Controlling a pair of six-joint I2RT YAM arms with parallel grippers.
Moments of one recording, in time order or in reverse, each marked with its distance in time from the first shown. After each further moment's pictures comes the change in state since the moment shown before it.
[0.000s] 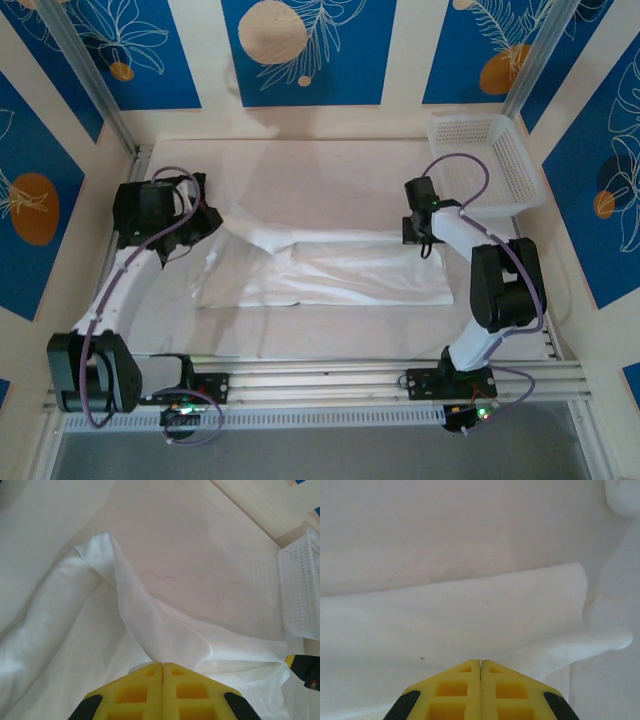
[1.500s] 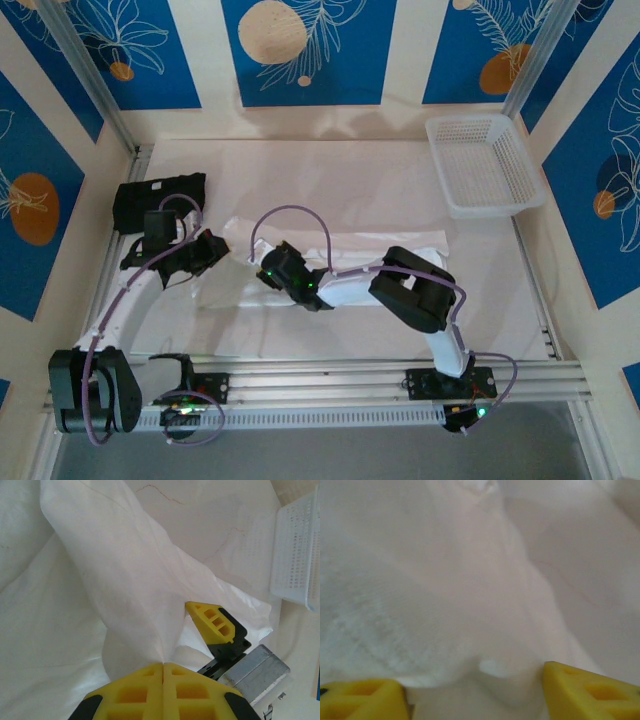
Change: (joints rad) left arm 0.013 -0.075 -0.175 -0.043 0.156 -0.060; right arm 0.889 0.366 0.058 0.909 0.238 -0.415
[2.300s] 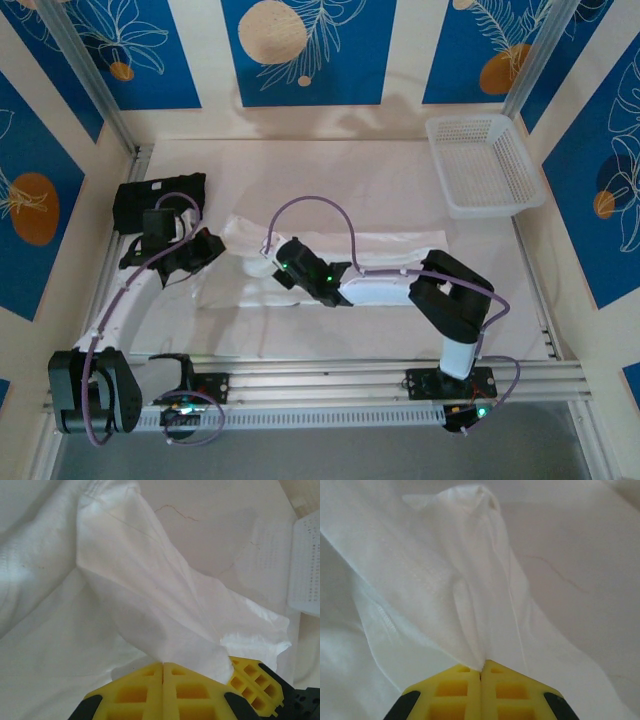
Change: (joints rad) left arm 0.003 -0.006 0.015 -0.014 -0.093 0.023; right arm -0.039 -0.231 -0.097 -0.166 -0.180 0.117
